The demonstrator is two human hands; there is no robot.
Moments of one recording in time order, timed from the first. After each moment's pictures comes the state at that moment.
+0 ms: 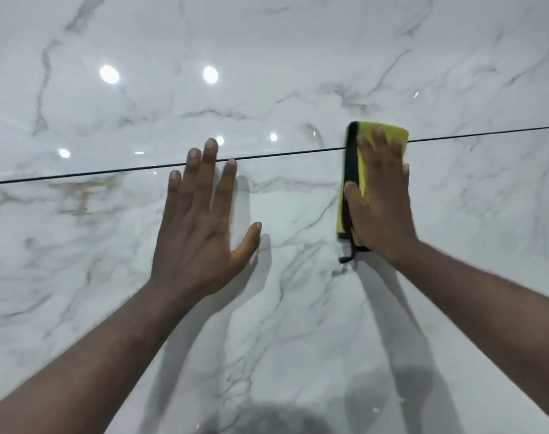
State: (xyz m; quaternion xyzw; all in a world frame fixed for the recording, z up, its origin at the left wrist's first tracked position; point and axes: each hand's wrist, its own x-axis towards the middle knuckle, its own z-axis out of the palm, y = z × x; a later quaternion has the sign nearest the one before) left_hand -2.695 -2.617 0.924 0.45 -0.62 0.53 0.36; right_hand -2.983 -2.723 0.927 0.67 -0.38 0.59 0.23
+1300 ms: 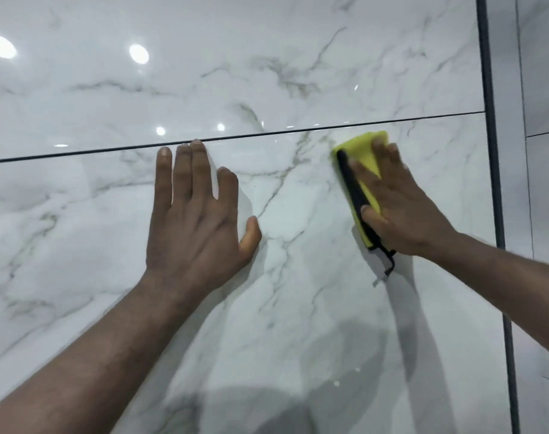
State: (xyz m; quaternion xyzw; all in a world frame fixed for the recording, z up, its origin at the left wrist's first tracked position) left_hand -2.777 -2.657 0.922 0.47 -0.60 0.58 0.29; right_hand -3.118 -2.745 0.883 0.75 -0.43 0.43 0.27
